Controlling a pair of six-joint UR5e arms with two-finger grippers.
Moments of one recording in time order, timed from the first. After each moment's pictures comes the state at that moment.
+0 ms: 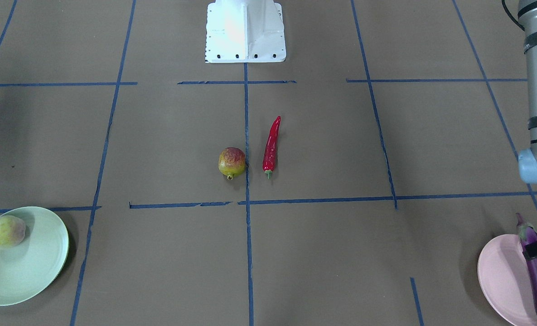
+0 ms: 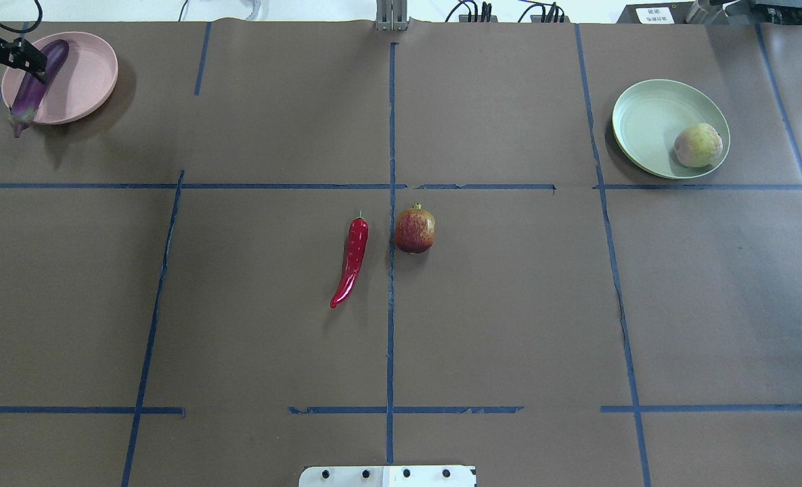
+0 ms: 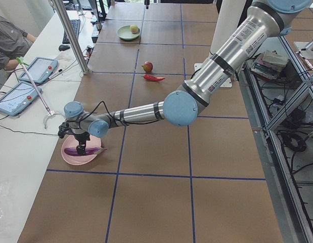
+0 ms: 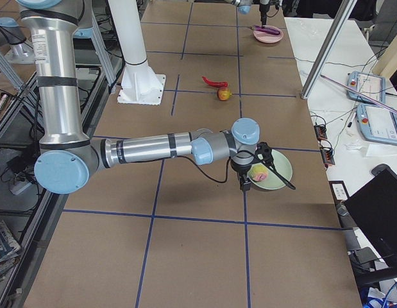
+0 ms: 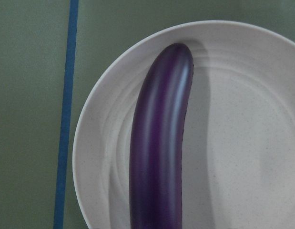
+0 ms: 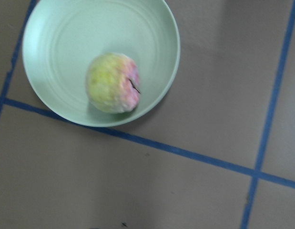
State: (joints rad) left arm -1.31 -2.26 -0.65 -2.19 -2.24 -0.45; right arm 1.35 -1.46 1.66 -1.41 2.35 0.15
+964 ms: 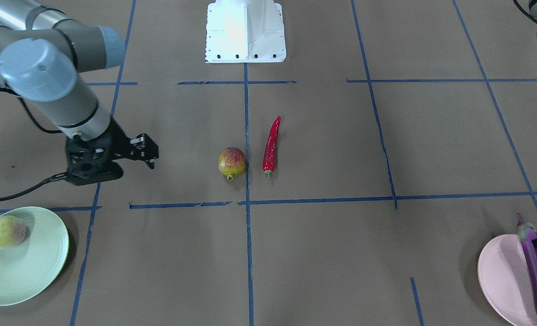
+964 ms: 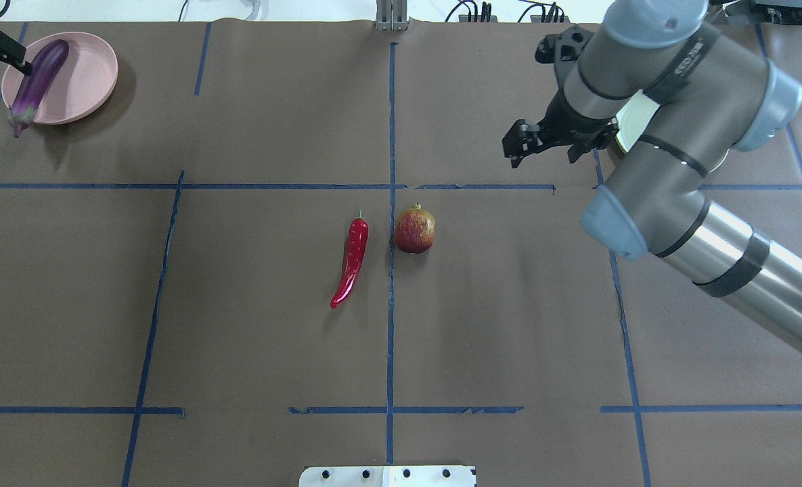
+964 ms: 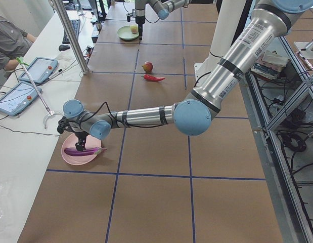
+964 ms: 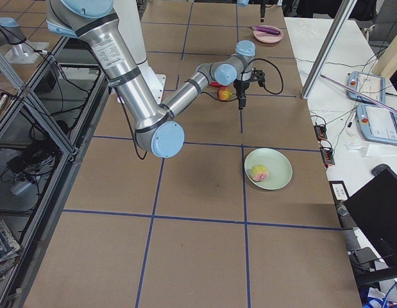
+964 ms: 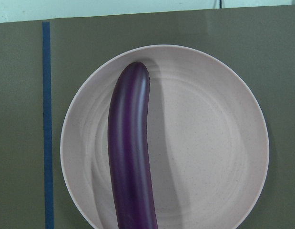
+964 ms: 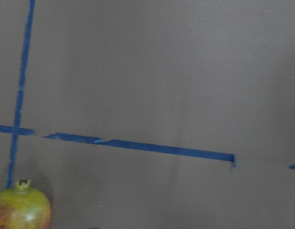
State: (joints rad) left arm -1.34 -2.17 -0.81 -2.18 -2.31 -0.38; right arm 0.81 -0.96 1.68 -1.60 2.07 0.88
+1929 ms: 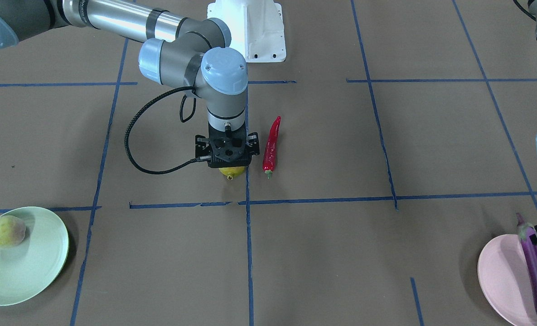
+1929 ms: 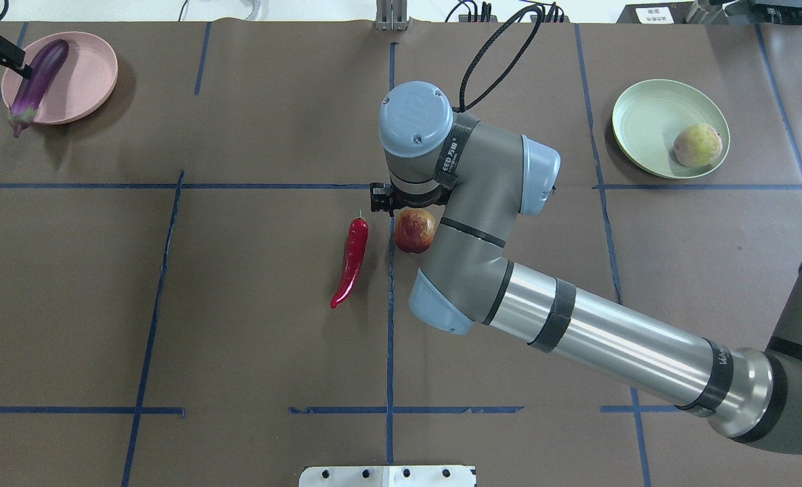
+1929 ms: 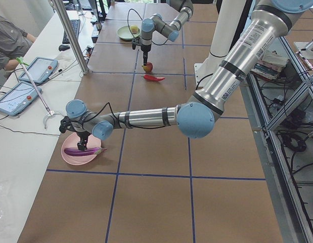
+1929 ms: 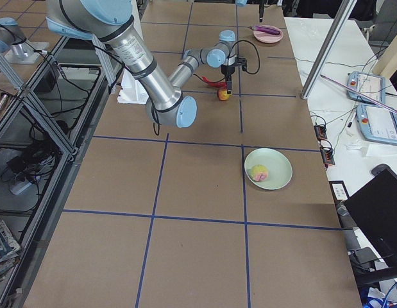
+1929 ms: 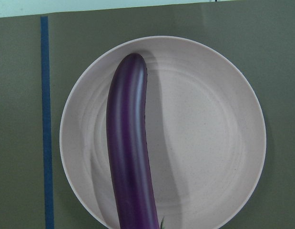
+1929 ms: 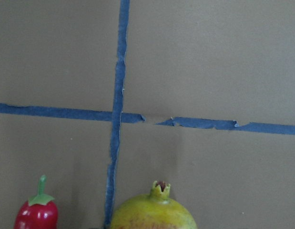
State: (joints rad) left arm -1.34 -2.15 -0.85 -2.19 -2.31 -0.39; right arm 0.57 -0.69 1.40 -1.61 1.81 1.07
